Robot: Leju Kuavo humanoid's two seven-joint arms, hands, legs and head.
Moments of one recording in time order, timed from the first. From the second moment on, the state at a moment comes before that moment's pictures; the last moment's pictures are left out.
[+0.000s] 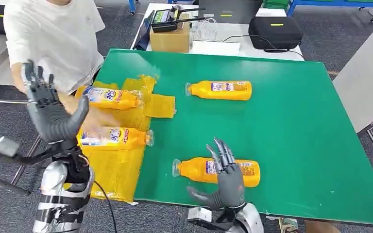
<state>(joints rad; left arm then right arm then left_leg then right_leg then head) -0.18 -0.14 -0.05 -1.68 0.18 0.16 -0.58 0.00 0.08 0.47 -1.23 0.95 -0.66 -0.54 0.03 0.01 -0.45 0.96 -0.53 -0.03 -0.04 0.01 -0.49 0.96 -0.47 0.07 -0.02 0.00</state>
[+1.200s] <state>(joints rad) 0.07 -0.18 -0.10 -1.94 0.05 0.13 -0.64 0.05 -0.26 0.37 -1.33 1.20 -0.27 -0.21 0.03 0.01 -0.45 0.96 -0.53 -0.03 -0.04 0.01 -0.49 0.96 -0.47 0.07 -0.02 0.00</state>
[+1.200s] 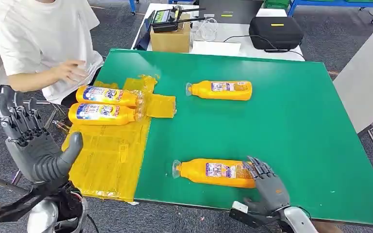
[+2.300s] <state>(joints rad) 0.01 -0.17 -0.16 -1.82 0.10 0.18 -0.60 -0.47 -0.13 0.57 -0.65 1.11 -0.07 -0.29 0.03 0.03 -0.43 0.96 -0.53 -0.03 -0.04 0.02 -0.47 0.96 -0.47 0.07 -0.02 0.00</state>
